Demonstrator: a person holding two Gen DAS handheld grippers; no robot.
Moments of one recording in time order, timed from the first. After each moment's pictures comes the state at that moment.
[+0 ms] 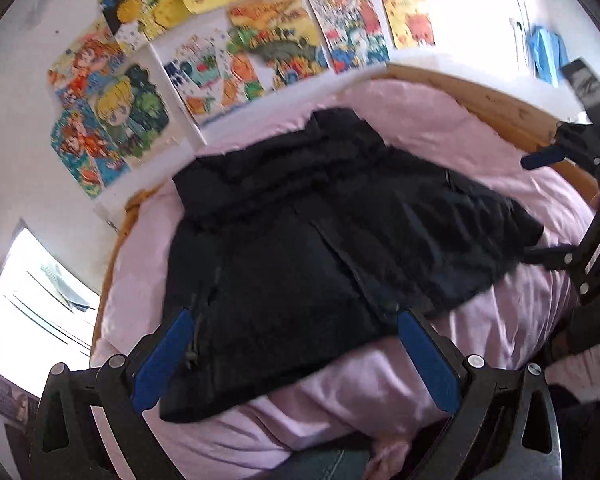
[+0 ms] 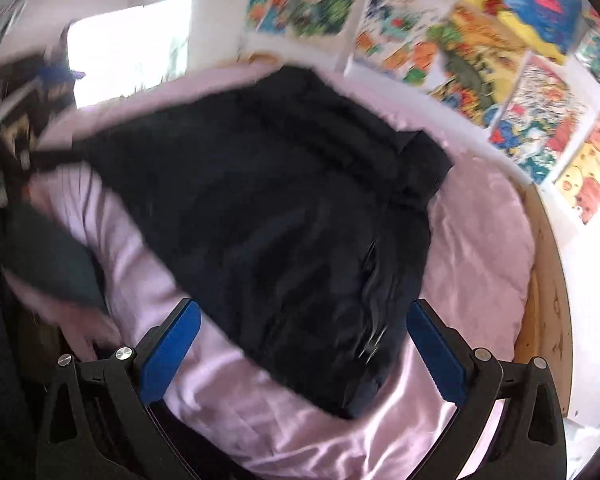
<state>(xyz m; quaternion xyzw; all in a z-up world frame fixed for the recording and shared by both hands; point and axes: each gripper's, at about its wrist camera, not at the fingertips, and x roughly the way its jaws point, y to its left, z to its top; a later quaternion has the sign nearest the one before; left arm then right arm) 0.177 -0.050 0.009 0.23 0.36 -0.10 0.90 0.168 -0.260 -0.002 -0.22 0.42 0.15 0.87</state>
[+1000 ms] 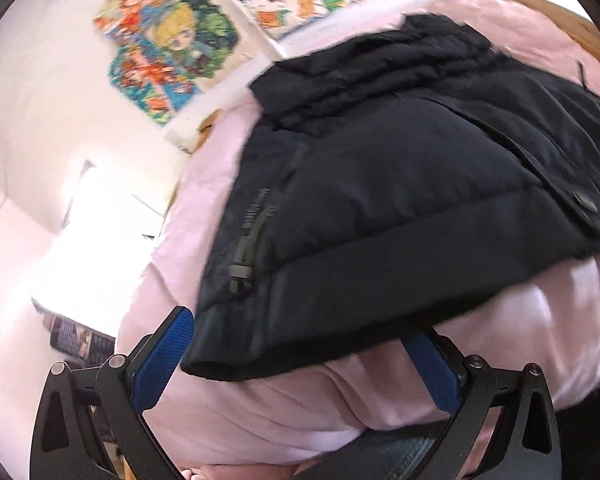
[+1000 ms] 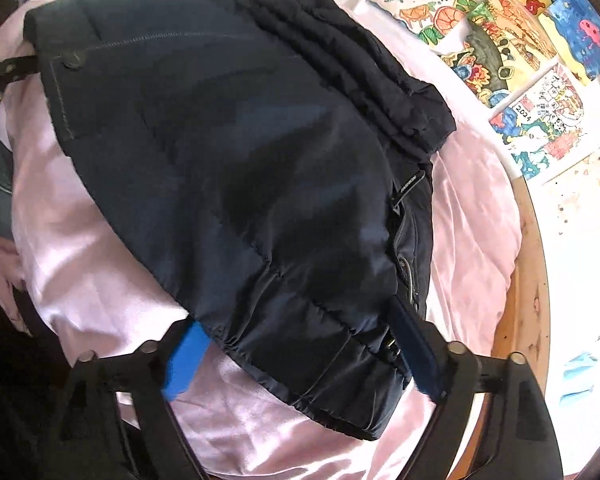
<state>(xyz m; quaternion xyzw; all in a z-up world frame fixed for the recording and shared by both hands) 0.213 -0.010 -0.060 0.27 0.42 0.10 0.86 0.195 -0.224 -0.067 -0.33 0.46 0.06 0.82</state>
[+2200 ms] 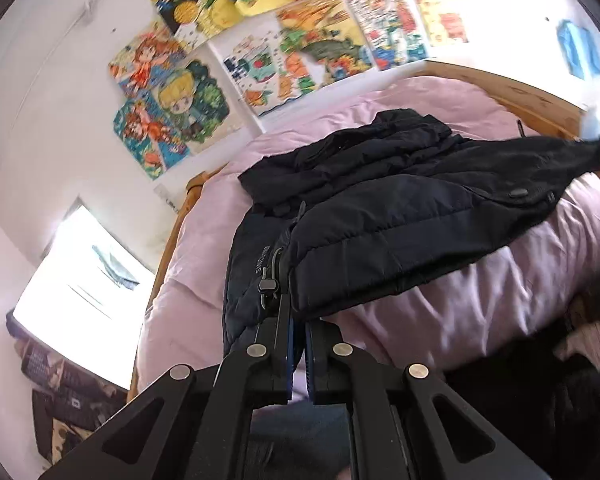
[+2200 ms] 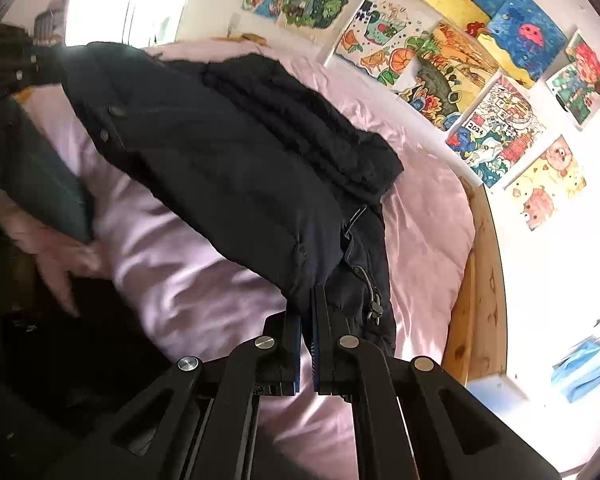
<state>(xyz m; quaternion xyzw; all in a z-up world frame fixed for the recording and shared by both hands) 0.075 -0.002 0.053 0.25 0.34 -0.02 0.91 0.075 -0.276 0.043 -0.30 0.39 0.08 0.87</state>
